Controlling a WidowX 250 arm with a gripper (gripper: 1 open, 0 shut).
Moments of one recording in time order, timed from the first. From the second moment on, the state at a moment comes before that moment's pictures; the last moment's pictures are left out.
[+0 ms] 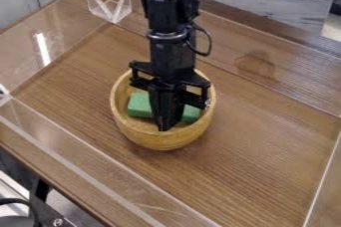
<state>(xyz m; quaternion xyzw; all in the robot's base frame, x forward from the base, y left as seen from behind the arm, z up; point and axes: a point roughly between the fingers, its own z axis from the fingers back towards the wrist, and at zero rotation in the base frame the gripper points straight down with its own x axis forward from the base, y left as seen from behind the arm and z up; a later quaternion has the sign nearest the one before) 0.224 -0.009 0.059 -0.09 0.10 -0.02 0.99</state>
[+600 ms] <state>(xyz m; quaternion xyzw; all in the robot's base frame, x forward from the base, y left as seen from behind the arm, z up) 0.225 -0.023 0.064 -0.10 0.11 -0.04 0.99</state>
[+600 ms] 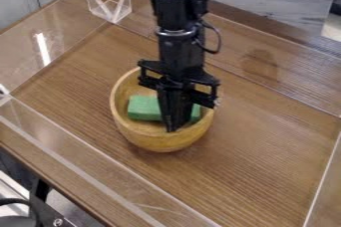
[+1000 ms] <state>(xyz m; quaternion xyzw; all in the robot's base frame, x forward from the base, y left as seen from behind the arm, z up) 0.227 -0.053 0.065 -0.10 0.12 -0.08 0.99</state>
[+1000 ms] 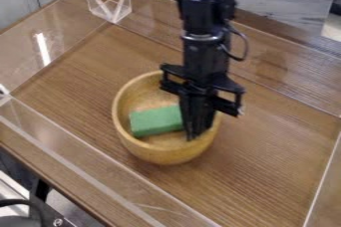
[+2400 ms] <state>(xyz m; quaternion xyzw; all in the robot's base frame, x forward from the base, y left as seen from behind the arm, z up) 0.243 -0.095 0.064 -0.11 0.07 -0.16 0.98</state>
